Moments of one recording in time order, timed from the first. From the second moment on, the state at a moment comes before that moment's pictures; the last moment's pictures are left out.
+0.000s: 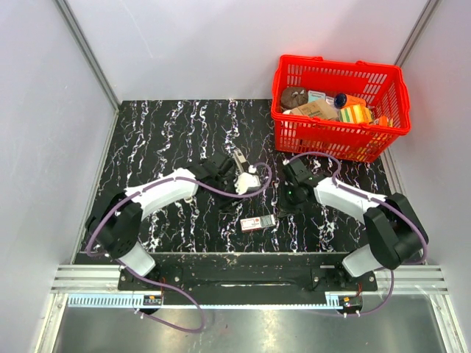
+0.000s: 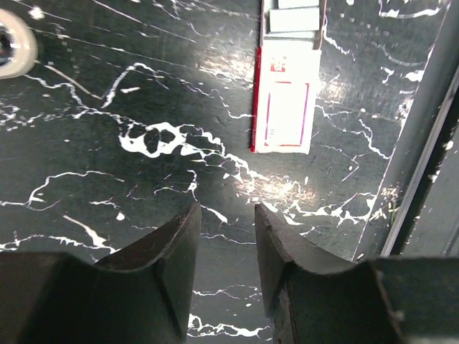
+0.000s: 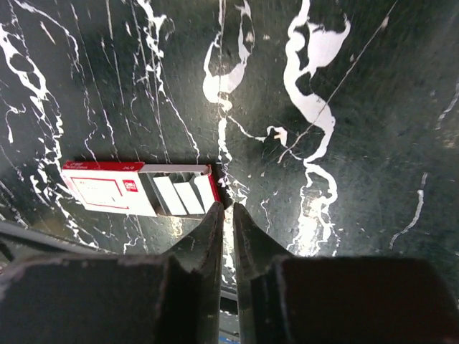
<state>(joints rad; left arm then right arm) -0.70 1.59 1.08 -0.61 0.44 0.49 0.57 1.49 0.85 -0.54 -0.11 0.63</state>
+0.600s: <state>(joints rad) -0.81 1.72 1.07 -0.50 0.28 0.56 0.43 1.51 0.73 -0.36 -0.40 0.67</state>
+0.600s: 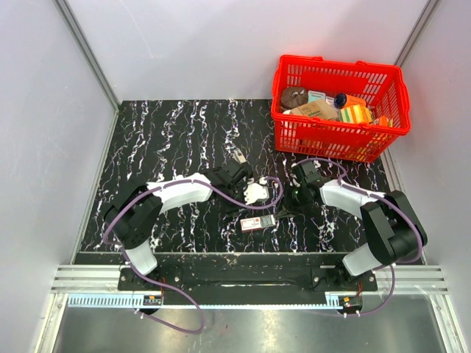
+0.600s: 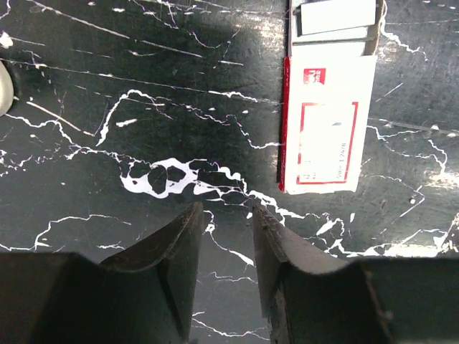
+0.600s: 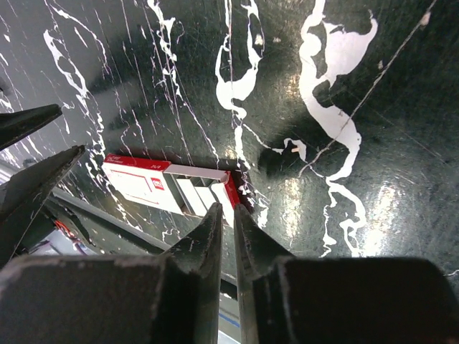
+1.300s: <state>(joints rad) -0.86 1.74 1.06 -0.48 0.28 0.58 0.41 1.59 0.73 -0.35 -0.46 0.66</state>
